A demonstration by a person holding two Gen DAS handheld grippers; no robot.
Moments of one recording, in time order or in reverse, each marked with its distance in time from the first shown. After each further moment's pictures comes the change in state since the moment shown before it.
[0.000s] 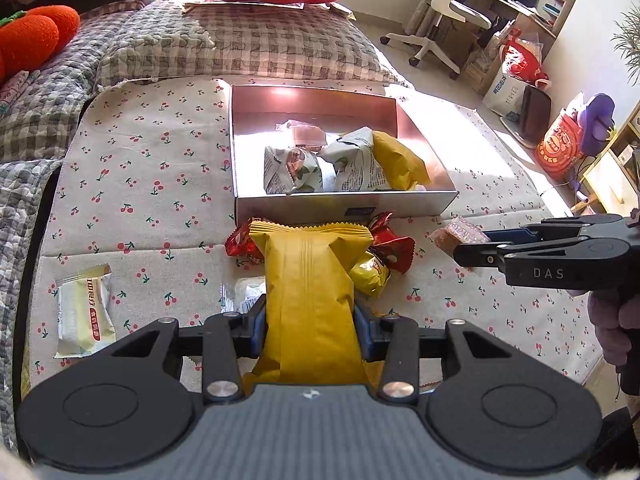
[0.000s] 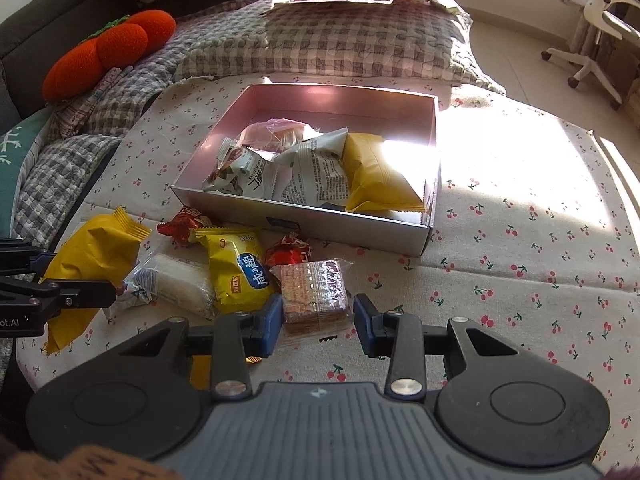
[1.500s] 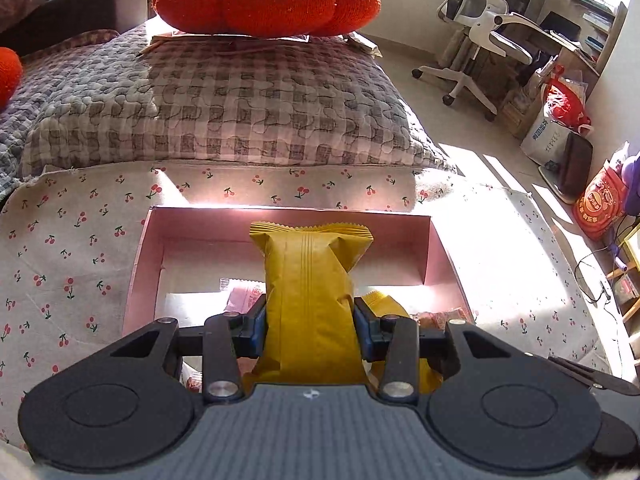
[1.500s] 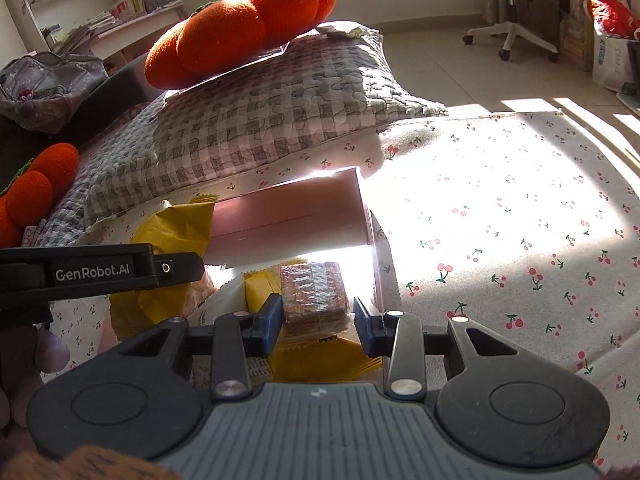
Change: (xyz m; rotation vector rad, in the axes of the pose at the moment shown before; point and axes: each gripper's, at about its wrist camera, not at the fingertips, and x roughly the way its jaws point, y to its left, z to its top) left arm 0.134 -0.037 0.153 -0.056 -0.071 0.076; right arm 0.065 -0.065 0.062 0.338 -0.192 -0.037
